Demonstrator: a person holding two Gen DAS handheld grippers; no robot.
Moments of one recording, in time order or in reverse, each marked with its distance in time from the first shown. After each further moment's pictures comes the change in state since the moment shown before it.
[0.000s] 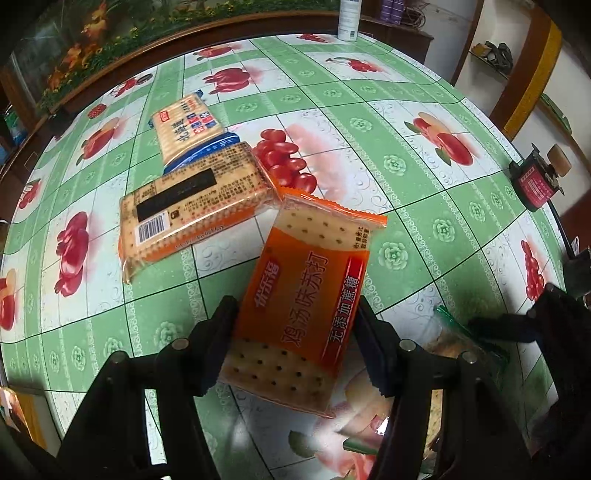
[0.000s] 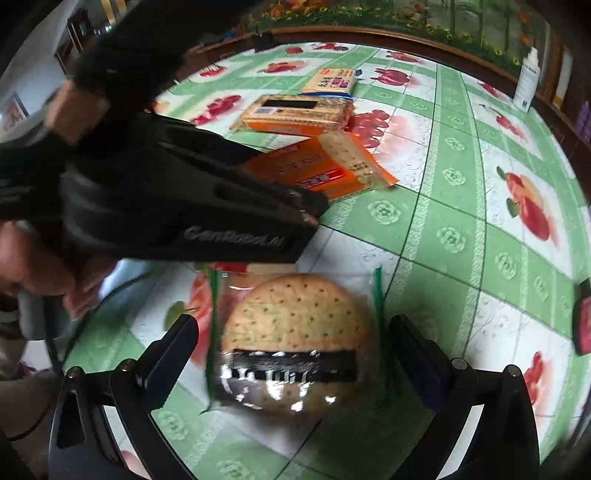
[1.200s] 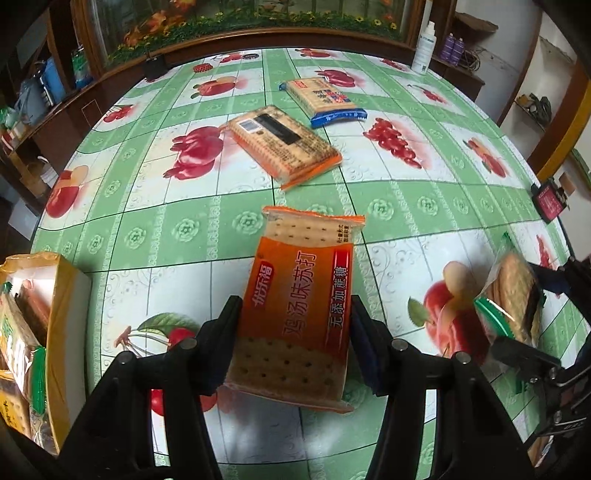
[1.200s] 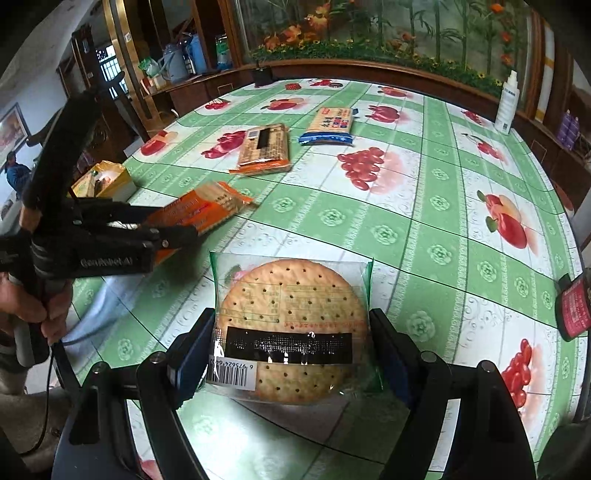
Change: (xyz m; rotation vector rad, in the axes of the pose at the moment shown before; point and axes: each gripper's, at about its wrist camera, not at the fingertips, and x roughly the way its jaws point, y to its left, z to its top) left arm -0.052 0.070 -0.095 -0.216 -0.070 0.088; right arm -0.028 0.018 -0.009 0.034 -0.154 -0.007
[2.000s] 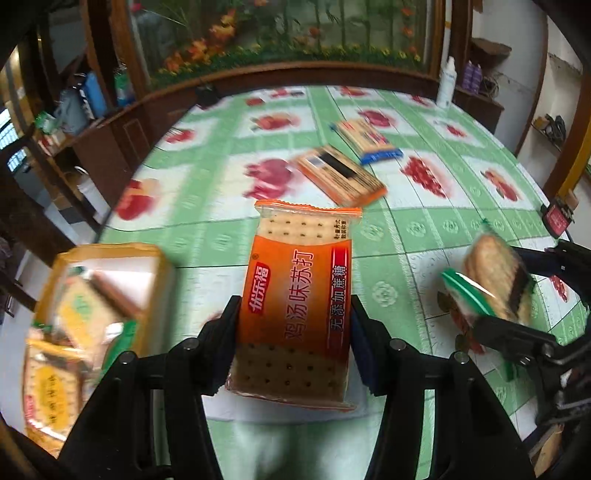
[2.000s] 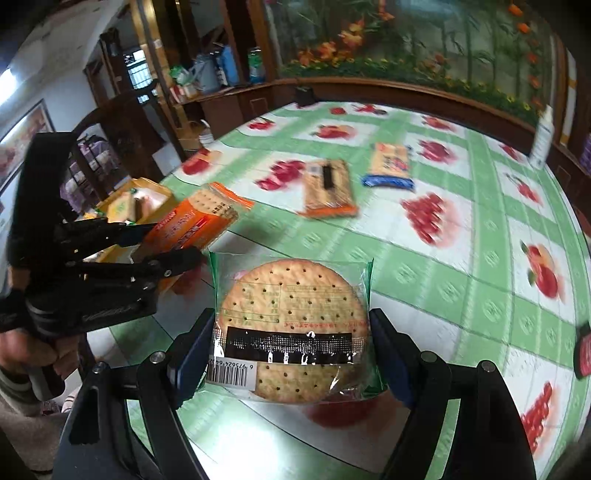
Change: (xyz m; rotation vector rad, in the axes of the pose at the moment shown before) left arm -0.065 0.039 -0.025 -0.044 -0.149 0.122; right arm -0.002 0.054 0.035 -0.069 -0.066 0.094
